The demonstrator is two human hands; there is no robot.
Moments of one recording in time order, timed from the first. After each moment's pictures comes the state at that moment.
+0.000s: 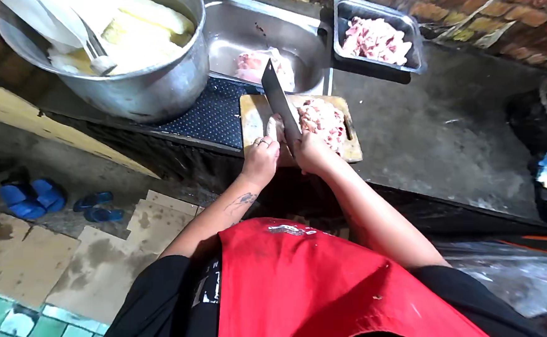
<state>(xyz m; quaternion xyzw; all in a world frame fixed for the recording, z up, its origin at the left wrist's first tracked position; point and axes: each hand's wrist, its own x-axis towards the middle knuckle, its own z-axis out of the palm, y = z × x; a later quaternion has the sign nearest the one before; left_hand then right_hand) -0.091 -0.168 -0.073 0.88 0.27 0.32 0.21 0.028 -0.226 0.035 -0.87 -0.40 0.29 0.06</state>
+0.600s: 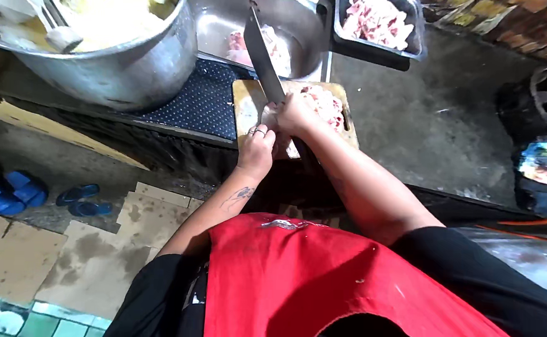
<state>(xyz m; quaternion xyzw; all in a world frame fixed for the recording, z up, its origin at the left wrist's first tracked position) -0.088 -0.172 -0.060 0.88 0.32 0.28 0.21 0.040 -0.165 0.031 -0.86 -0.44 0.25 0.07</state>
